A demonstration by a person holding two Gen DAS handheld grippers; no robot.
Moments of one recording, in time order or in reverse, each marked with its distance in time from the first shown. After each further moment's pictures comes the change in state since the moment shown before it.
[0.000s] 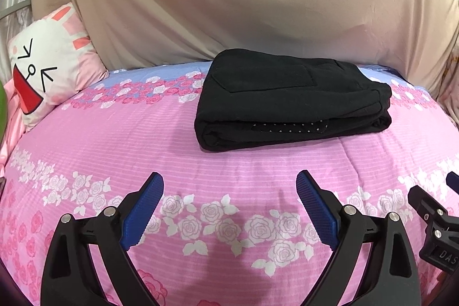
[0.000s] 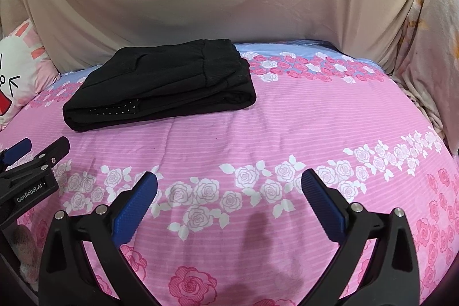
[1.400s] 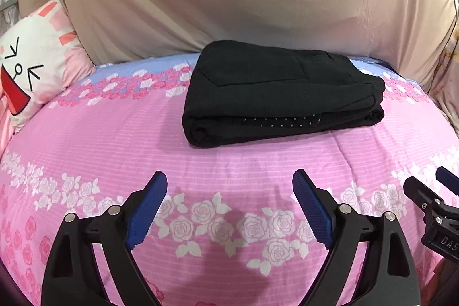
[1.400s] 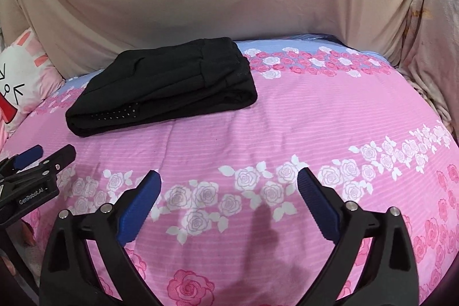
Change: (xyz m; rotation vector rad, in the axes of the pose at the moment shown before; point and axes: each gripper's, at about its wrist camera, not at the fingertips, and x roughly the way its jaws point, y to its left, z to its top) left arm 0.007 0.002 0.005 0.015 0.043 -0.057; right arm 0.009 -0.010 0.003 0.043 0.021 0.028
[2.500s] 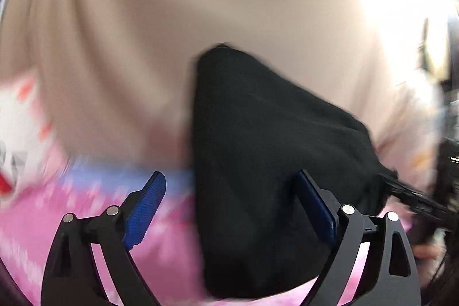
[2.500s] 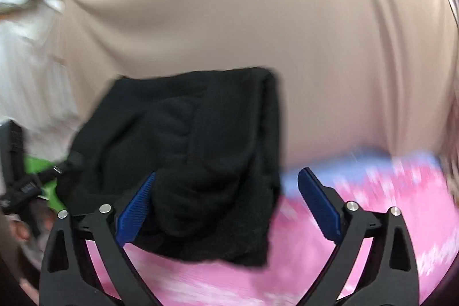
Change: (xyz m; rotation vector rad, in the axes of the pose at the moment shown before) left arm -0.088 0.067 0.153 -0.060 -0.204 -0.245; right arm -0.047 -0.041 0.151 0.070 -0.177 0.298
